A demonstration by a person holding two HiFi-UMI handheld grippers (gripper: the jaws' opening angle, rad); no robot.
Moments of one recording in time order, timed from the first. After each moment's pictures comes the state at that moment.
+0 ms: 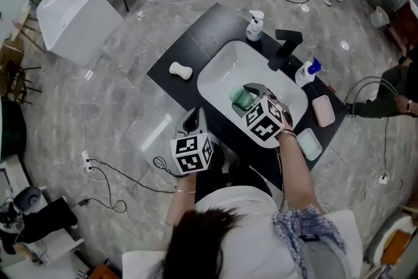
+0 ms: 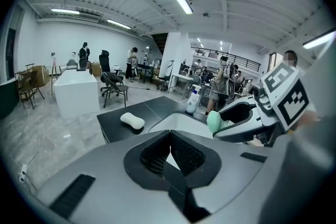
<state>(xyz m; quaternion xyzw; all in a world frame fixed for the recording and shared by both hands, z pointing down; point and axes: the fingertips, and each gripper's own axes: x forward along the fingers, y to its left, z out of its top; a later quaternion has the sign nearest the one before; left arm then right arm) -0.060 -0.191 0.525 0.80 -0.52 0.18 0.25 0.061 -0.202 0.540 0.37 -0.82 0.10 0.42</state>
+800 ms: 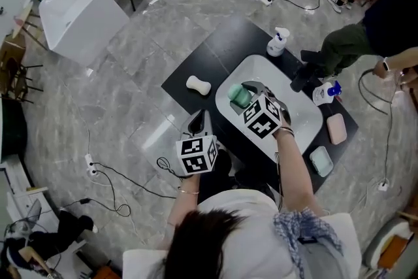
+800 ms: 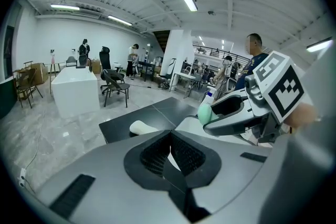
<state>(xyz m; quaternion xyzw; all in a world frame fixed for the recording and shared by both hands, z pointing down) -0.105 -0.263 0.540 0.79 -0.52 0.19 0.26 -0.003 -0.295 0.547 0.36 -0.83 0.10 0.43</state>
